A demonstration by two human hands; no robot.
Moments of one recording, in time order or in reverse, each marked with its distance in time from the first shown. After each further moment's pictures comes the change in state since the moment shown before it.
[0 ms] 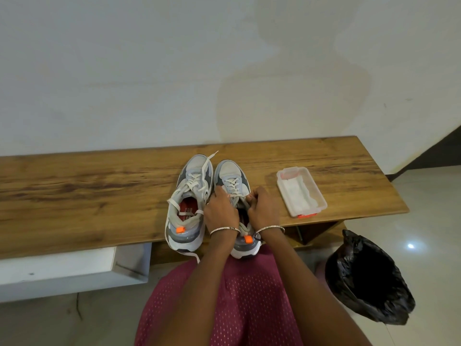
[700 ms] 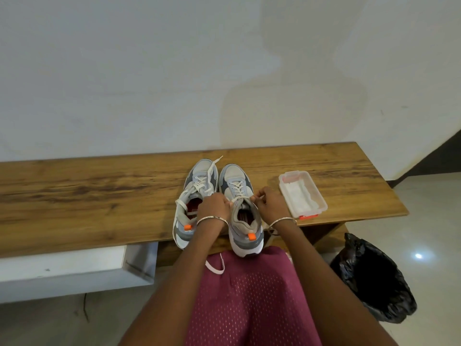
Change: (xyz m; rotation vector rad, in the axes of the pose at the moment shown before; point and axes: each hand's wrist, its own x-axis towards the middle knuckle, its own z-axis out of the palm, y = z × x) left_hand 0.013 -0.020 -0.045 0.043 -0.287 0.040; right_hand 0.009 0.002 -0.029 -0.090 -0.190 -0.047
